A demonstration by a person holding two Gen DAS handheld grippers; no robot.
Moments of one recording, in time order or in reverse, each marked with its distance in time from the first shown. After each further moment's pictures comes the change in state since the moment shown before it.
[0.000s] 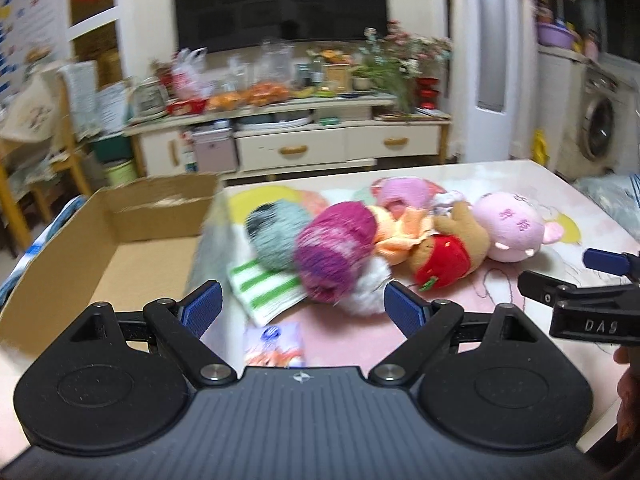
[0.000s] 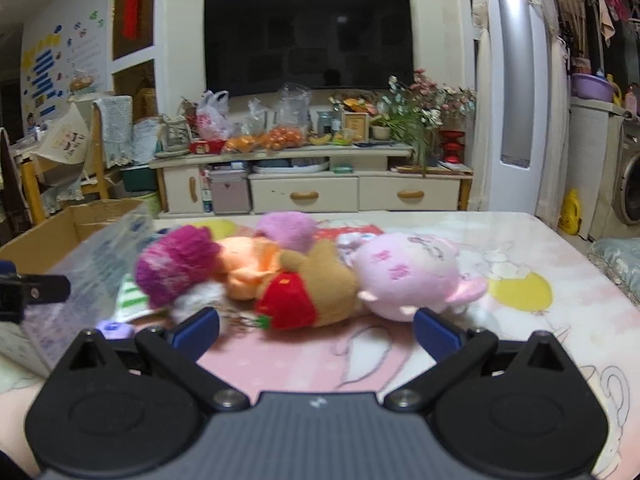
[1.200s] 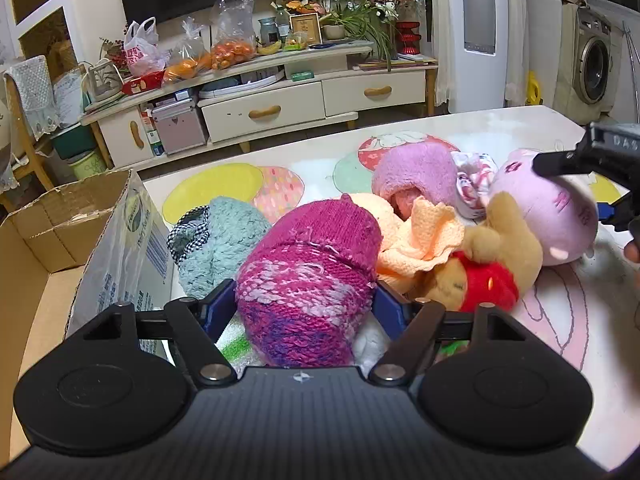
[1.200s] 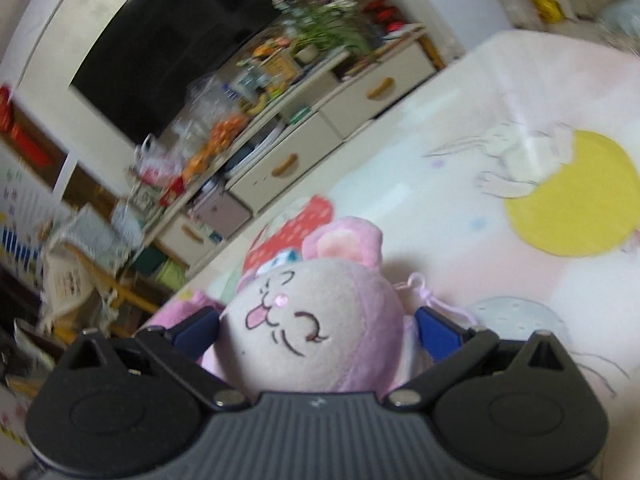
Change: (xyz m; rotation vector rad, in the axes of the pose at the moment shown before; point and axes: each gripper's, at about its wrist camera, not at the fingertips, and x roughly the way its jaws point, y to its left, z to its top) left arm 0.097 -0.008 0.031 0.107 0.138 -0.023; right arm 0.146 -0.126 0.043 0.565 0.173 0.192
